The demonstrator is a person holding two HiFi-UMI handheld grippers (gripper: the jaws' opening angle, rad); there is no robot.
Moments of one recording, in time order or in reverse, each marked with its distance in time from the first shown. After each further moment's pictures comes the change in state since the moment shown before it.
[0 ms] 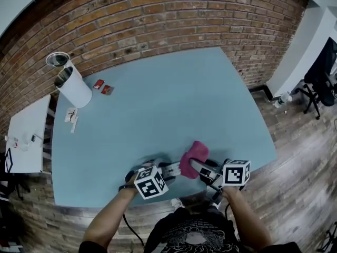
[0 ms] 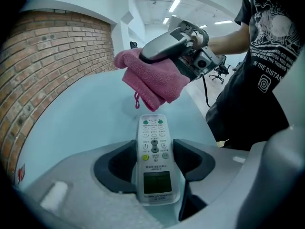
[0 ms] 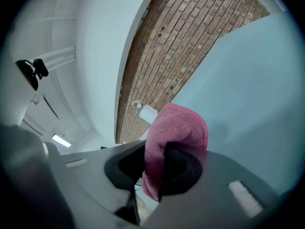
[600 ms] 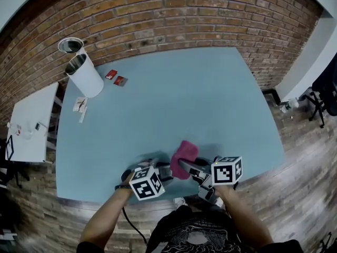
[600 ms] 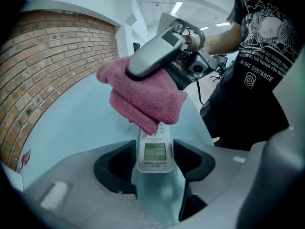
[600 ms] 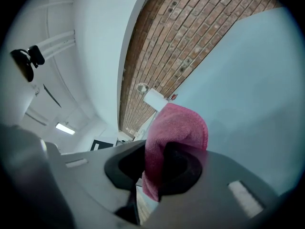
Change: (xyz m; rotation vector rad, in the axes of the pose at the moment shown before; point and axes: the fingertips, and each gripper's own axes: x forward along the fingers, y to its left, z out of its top) left arm -0.040 -0.001 -0.042 -0.029 -0.014 0.015; right arm 0.081 0.038 -0.035 -0.051 0.177 0.032
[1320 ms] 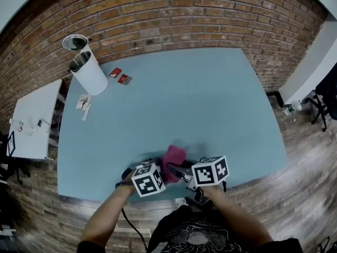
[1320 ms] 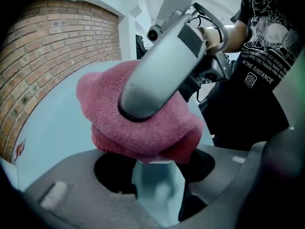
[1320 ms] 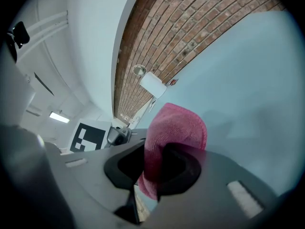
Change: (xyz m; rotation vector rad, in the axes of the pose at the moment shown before) left arm 0.003 0.000 -0.020 -0.062 0.068 -0.054; right arm 0.052 0.003 -0.034 -0.032 0.180 -0.071
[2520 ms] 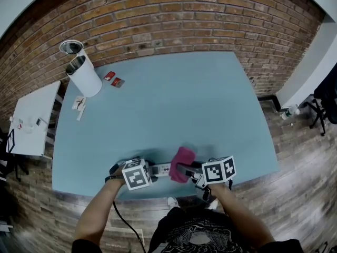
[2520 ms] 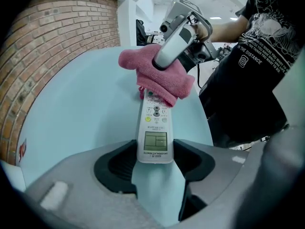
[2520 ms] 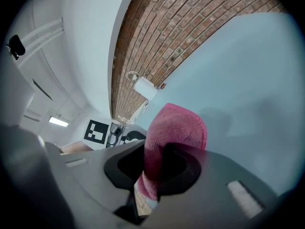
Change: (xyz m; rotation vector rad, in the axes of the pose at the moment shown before) left arm 0.004 0.004 -0.004 -0.026 0.169 -0.013; right arm -0.081 -0.051 -0.004 0.046 0.003 -0.020
